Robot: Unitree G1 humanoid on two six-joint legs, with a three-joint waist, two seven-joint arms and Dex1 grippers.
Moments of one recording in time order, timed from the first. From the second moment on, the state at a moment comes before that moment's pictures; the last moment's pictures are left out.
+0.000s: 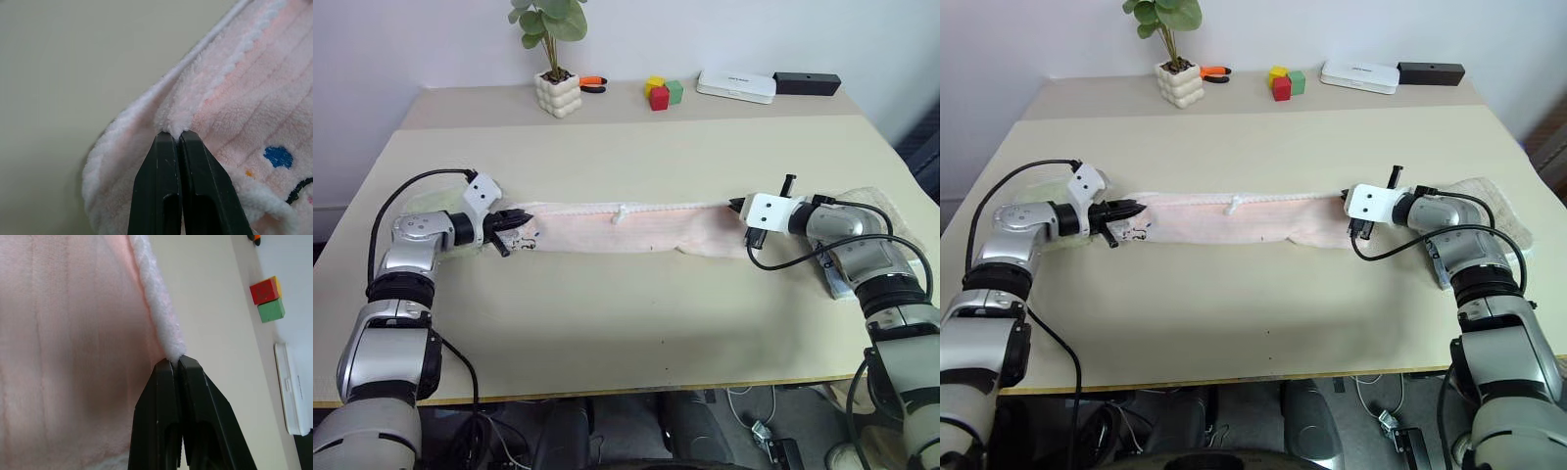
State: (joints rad) left arm -0.82 0.67 -0.01 0.98 -0.09 -0.12 -1.06; right arm -0.76 -0.74 0.19 0.80 -0.28 -0.55 0.70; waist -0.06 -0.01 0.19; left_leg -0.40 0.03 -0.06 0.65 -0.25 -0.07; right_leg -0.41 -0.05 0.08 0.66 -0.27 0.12
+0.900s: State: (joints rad) left arm -0.91 0.67 0.02 1.10 -0.03 -0.20 -0.86; right arm -0.77 -0.72 0.19 0.81 -0.37 -0.48 0.51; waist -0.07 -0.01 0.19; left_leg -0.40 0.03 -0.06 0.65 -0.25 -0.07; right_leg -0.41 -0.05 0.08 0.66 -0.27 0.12
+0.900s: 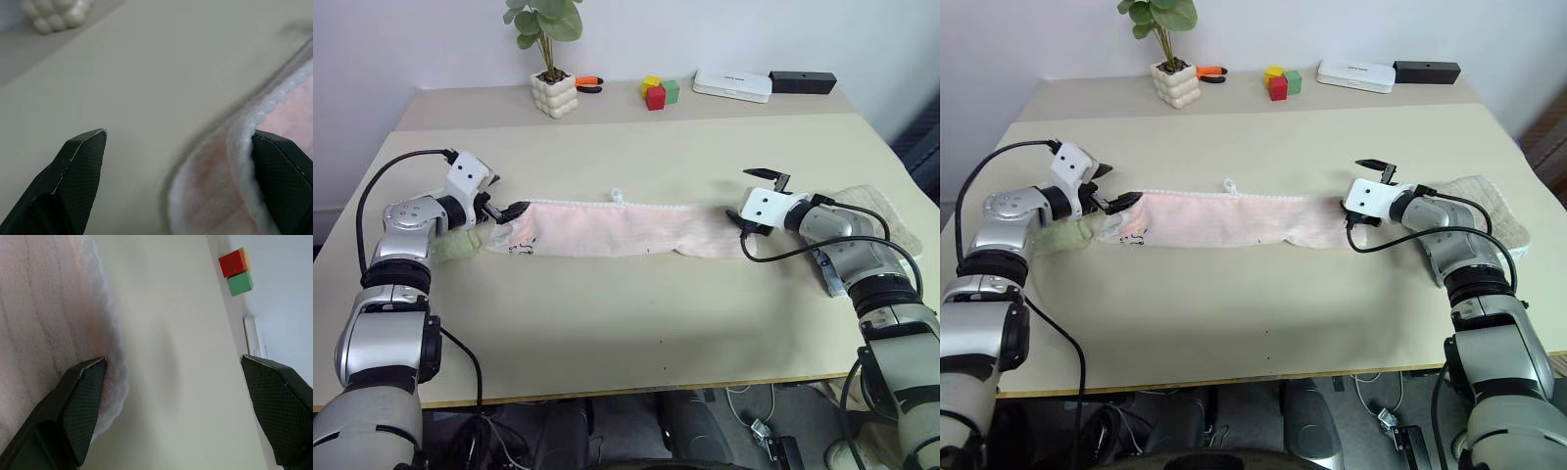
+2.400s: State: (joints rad) left arm -0.88 0.76 0.06 0.93 -0.08 0.09 -1.04; right arm -0.76 -0.69 0.19 0.75 -0.33 -0.45 0.54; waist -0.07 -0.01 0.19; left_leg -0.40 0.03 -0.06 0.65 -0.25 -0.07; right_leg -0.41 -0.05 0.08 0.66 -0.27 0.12
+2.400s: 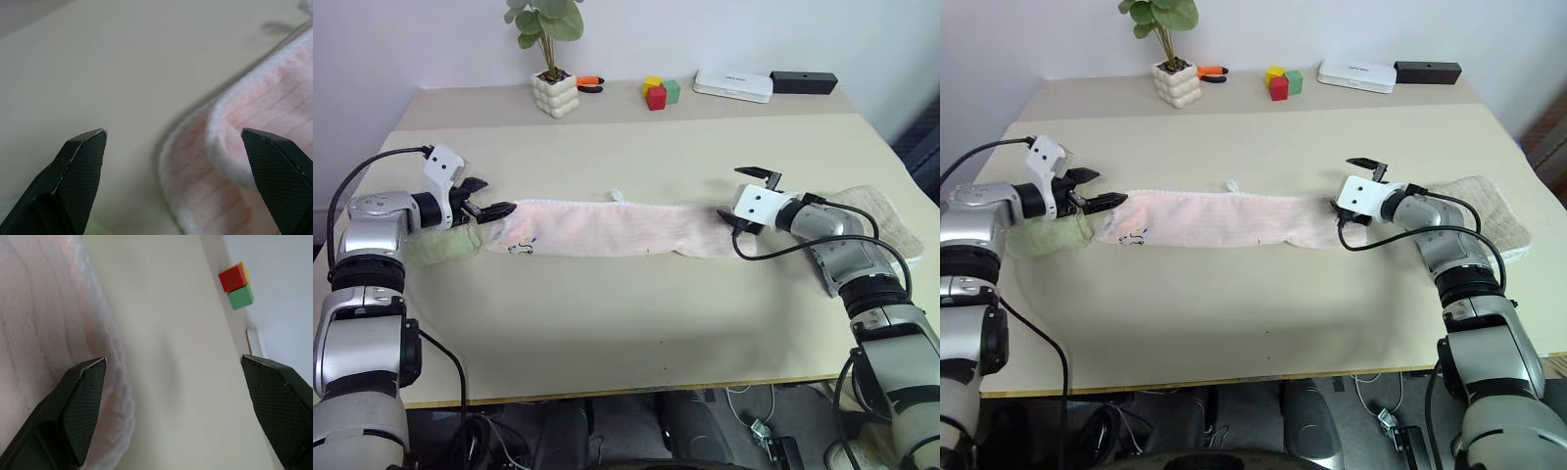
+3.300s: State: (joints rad) left arm -1.08 0.70 0.18 0.94 -0.17 0.14 -0.91; right arm -0.69 -0.50 -0.01 0.37 0.04 -0.06 0.55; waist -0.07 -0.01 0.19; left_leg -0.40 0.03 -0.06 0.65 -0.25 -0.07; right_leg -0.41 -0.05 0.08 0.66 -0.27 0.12
